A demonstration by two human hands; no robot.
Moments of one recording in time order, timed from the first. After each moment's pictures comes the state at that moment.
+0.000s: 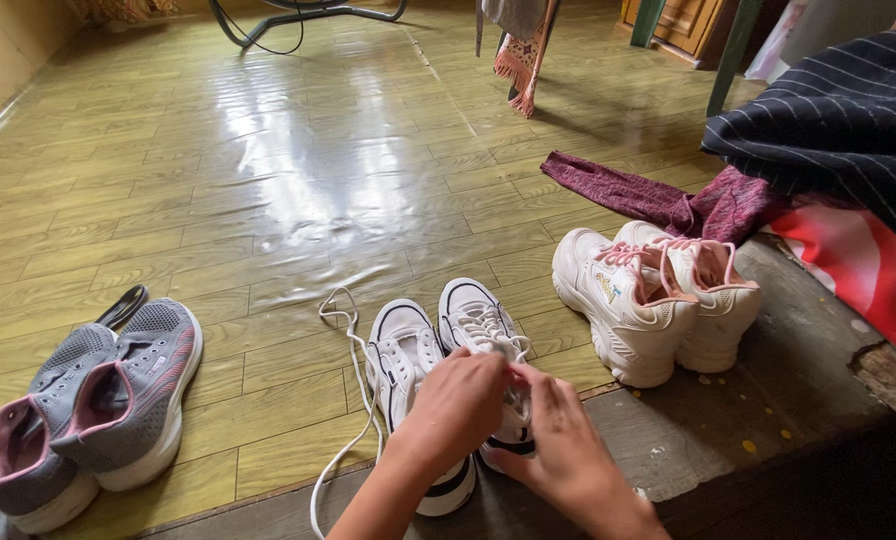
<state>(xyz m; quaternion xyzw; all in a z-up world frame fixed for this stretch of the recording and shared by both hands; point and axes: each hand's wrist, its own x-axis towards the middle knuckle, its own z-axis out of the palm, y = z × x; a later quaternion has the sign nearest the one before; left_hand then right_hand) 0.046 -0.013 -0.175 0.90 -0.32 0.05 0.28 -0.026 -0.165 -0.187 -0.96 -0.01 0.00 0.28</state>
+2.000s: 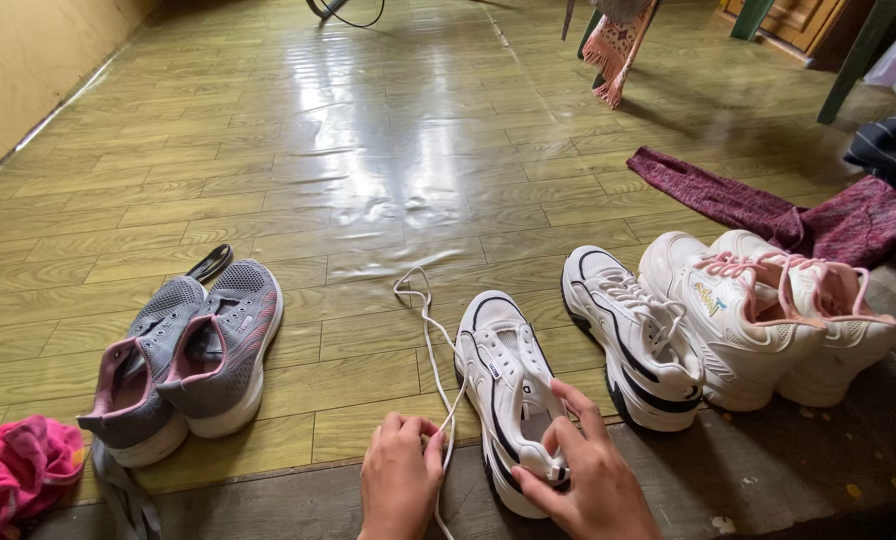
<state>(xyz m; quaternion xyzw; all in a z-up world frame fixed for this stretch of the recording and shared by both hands) -0.004 0.113 -0.248 0.93 0.08 0.02 0.35 -0.034 -0.111 -0.222 -0.94 -0.08 -0.12 0.31</state>
